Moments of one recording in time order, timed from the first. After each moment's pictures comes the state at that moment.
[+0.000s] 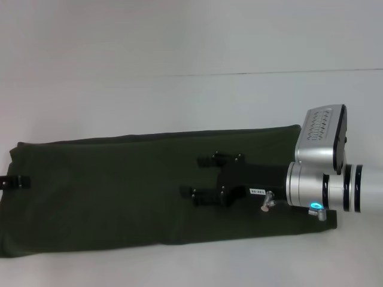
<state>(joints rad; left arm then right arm) -0.50 -2.10 0.36 1.12 2.61 1.52 -2.26 0.78 2.11 -0.64 -0.15 -1.98 -1.17 1.03</state>
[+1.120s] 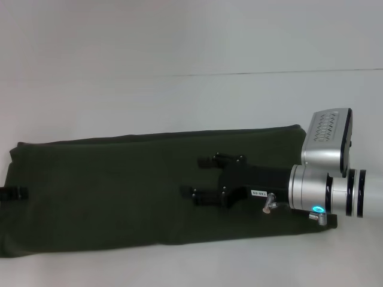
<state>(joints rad) -0.49 -2.10 0.35 1.03 2.65 1.42 -2.27 0.76 2.10 -0.64 -0.12 -1.94 -1.20 1.02</state>
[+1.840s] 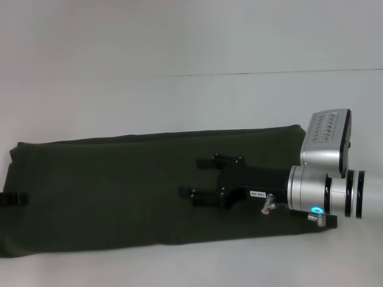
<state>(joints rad) -0.49 -2.10 0.35 1.01 2.67 1.41 -2.27 0.76 2.11 -0.64 -0.12 -1.94 -1.20 1.02</state>
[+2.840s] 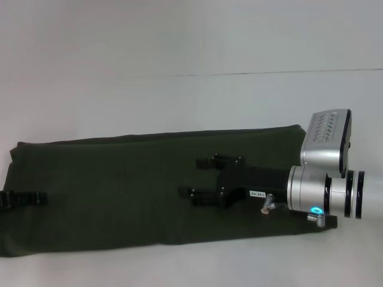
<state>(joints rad) -0.52 -2.09 0.35 0.94 2.65 1.42 -2.27 0.76 2.11 -0.64 -0.11 -1.93 -1.20 1.03</state>
